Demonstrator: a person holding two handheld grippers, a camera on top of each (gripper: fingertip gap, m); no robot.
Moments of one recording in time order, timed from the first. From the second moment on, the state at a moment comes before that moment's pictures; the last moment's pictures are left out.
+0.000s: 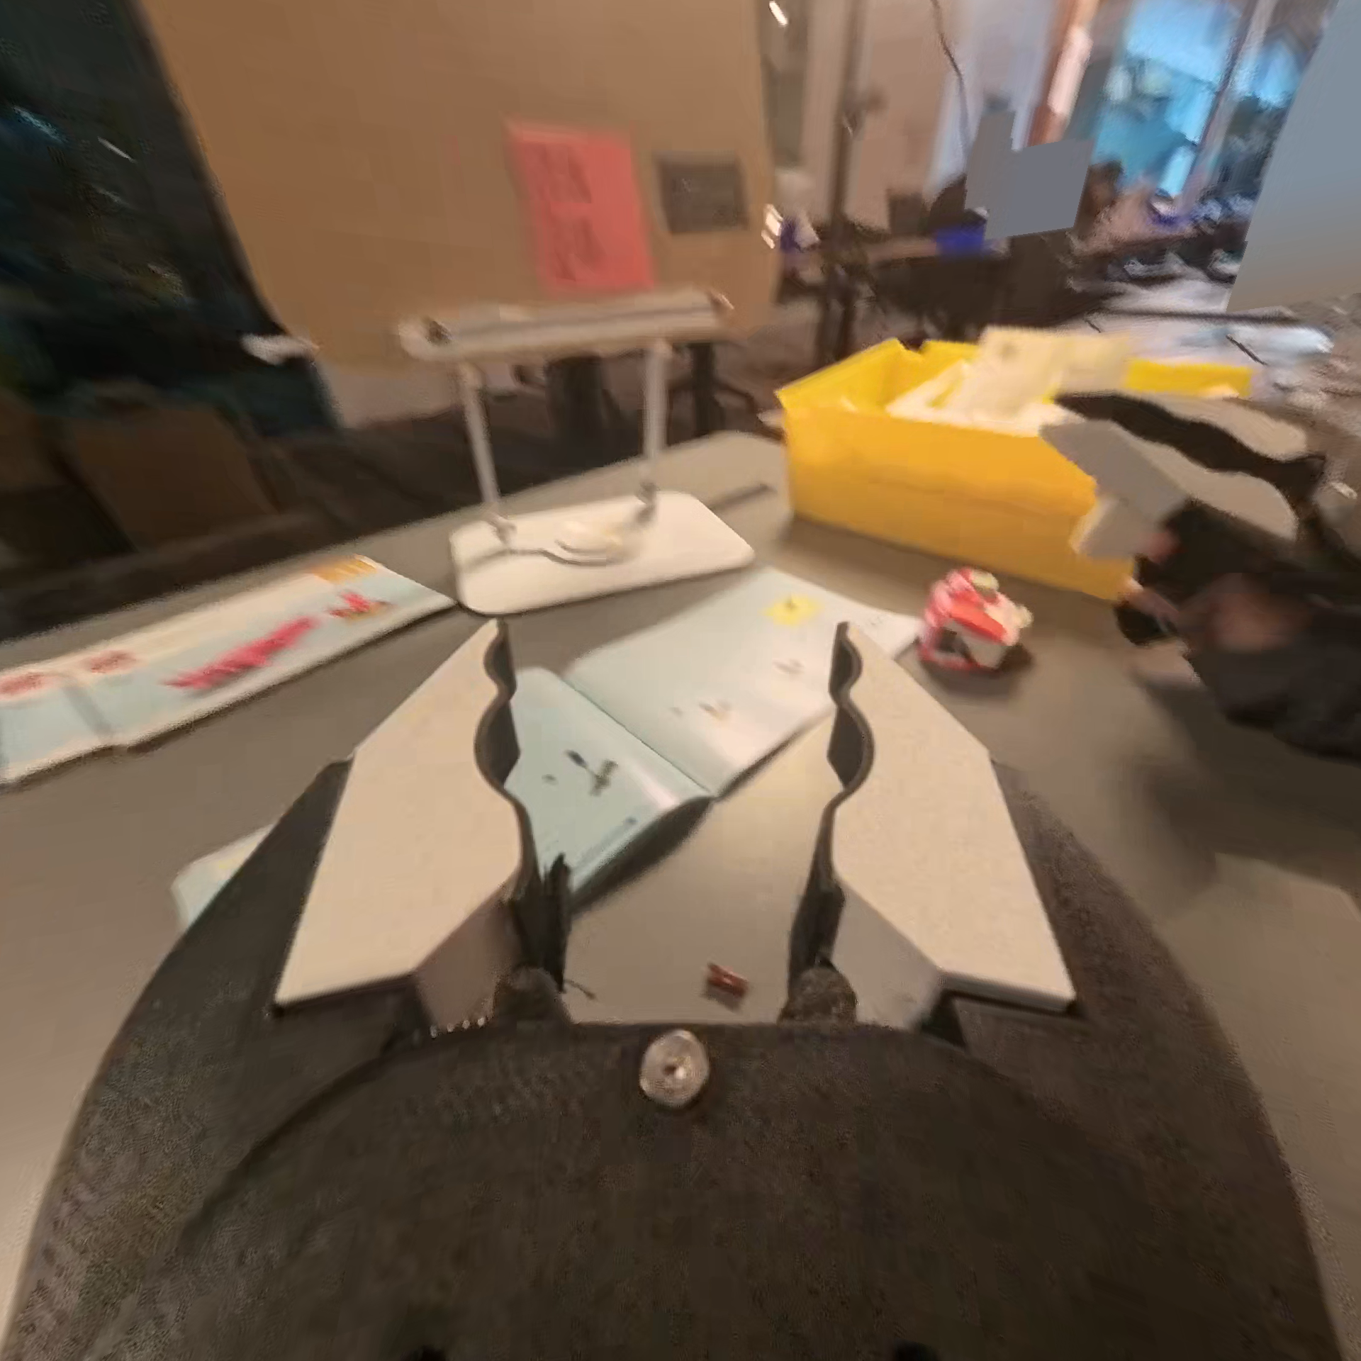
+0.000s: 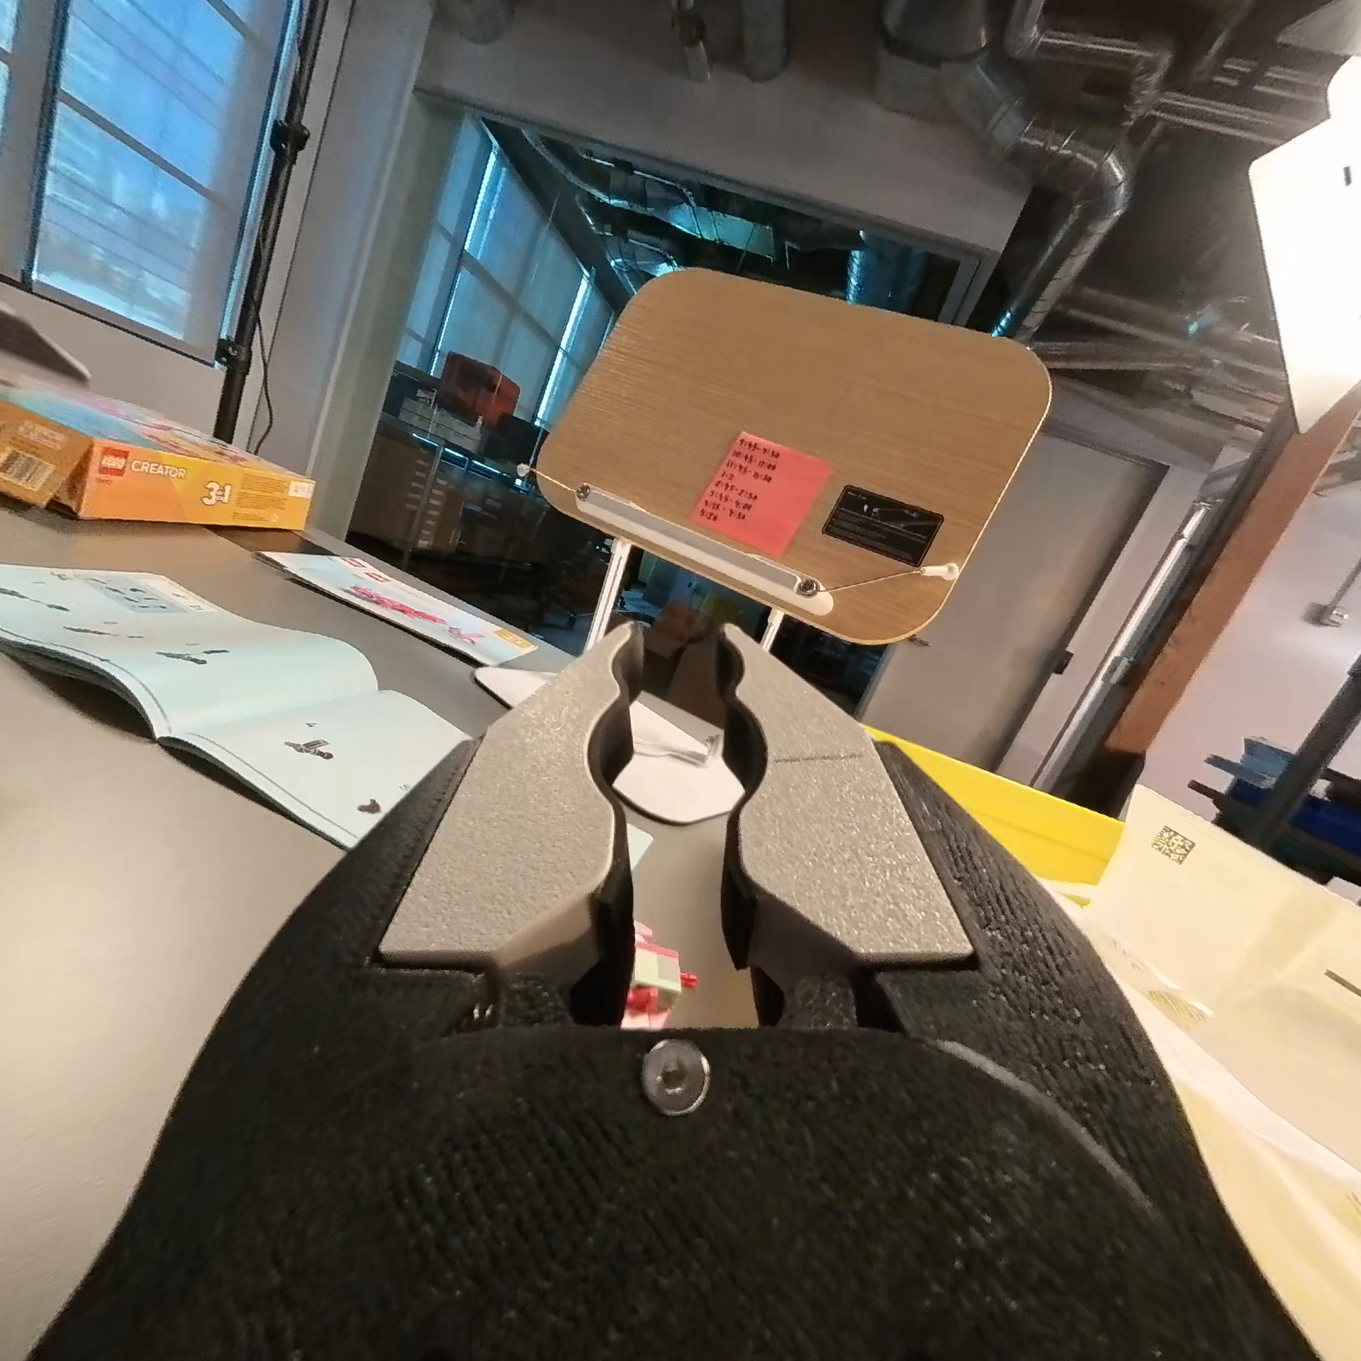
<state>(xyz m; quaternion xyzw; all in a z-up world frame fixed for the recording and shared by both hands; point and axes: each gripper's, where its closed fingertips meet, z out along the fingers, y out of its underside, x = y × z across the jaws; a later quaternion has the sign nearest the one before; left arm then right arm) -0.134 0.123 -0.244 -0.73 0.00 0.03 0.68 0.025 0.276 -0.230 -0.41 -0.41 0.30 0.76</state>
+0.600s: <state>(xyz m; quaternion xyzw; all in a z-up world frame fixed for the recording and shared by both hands) -0.196 0.073 -0.209 -0.62 -0.07 0.22 0.75 0.042 0.296 -0.244 -0.44 -0.42 0.13 0.78</state>
